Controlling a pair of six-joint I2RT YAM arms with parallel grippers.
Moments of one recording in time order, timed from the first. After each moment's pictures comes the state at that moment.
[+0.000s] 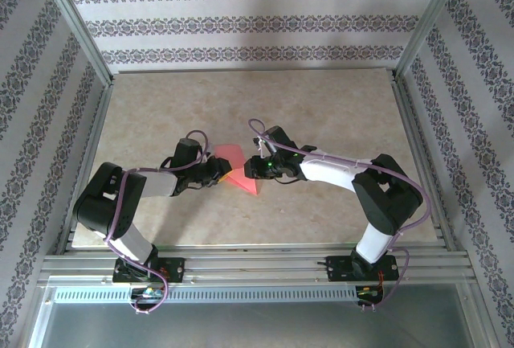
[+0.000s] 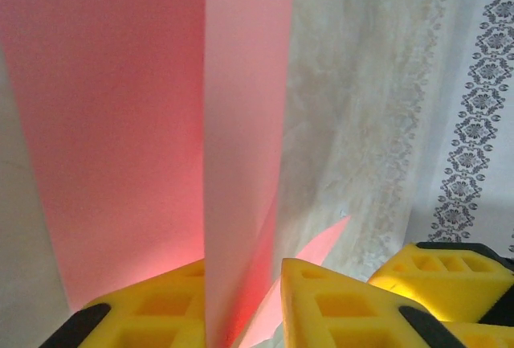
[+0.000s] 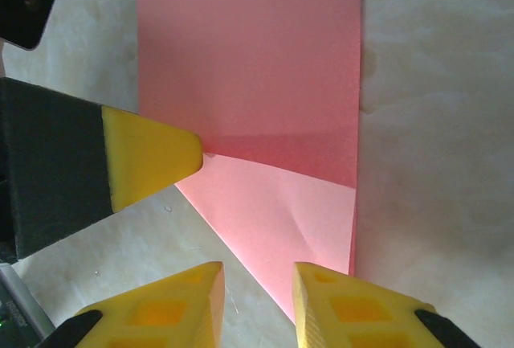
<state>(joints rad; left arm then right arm) -0.33 1.63 0.58 0.32 0.58 -1.01 0.70 1.71 0.99 -0.18 -0.35 0.63</state>
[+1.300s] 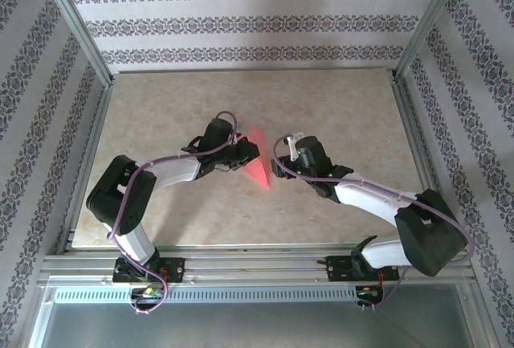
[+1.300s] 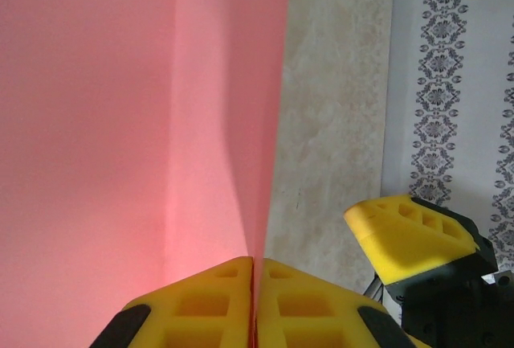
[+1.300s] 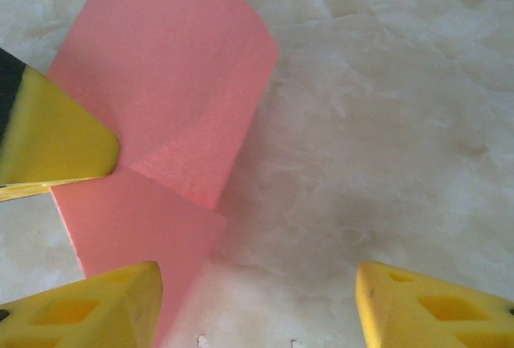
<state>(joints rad) -0.53 1.71 0.93 0.14 0.47 -1.01 0.61 1.35 0.65 0.03 0.00 0.26</state>
